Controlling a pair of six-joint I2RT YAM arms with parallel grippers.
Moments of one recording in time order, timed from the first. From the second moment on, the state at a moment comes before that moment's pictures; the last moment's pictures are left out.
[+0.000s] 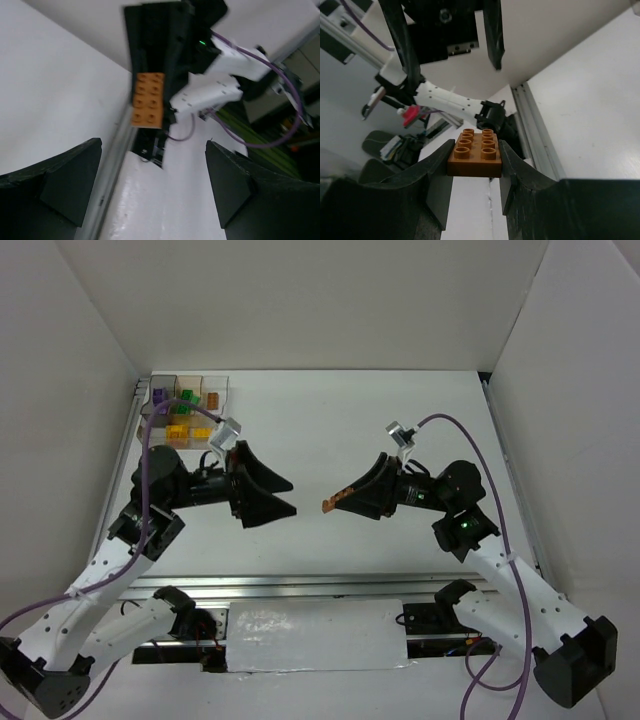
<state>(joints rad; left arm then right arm) -0.46 0.86 0.95 -0.04 0.84 -0.62 0.50 0.82 0.67 0.35 -0.87 0.85</state>
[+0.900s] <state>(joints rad) -0.75 1.05 0.98 -0.06 0.76 -0.54 0.56 0.90 0.72 0.39 -0.96 0.83</state>
